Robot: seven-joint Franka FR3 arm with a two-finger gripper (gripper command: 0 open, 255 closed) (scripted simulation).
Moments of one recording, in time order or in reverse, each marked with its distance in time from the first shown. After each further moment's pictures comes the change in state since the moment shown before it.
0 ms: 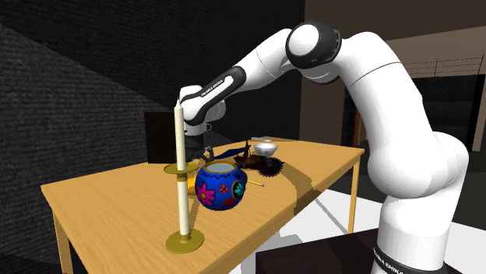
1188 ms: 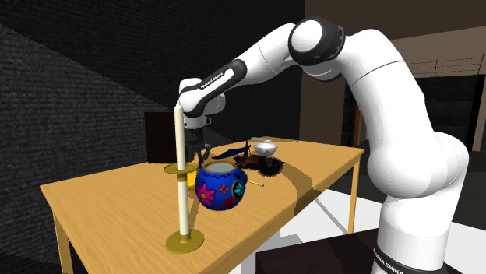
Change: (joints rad) arm -0.004 -0.030 0.009 0.021 0.015 -0.049 -0.011
